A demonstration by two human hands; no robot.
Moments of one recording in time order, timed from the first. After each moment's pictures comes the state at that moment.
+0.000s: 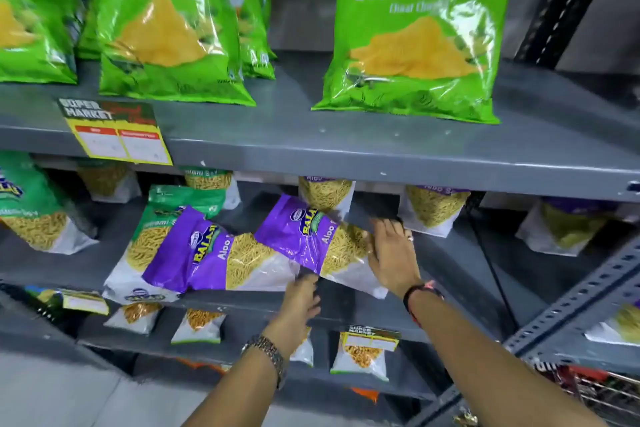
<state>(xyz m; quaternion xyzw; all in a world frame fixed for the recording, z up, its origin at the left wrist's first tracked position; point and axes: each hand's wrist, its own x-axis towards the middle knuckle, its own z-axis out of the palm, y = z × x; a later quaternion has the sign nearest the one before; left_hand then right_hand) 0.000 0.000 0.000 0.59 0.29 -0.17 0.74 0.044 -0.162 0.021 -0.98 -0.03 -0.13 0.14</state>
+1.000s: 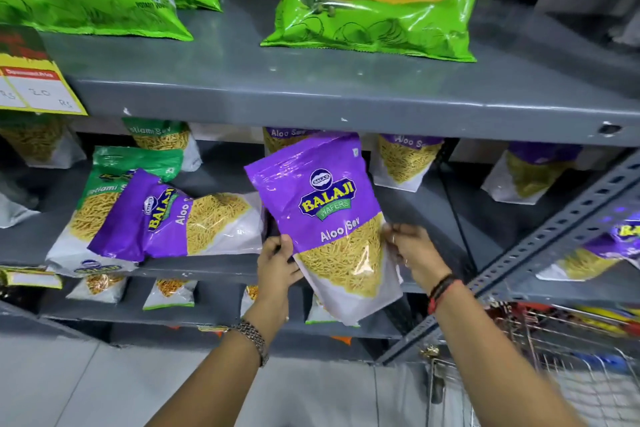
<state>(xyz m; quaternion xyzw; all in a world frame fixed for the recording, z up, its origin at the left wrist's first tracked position) -0.024 -0.020 -0.006 0.58 0.20 -0.06 0.79 0.002 -0.232 -0.005 -0.69 0.27 0.03 0.67</state>
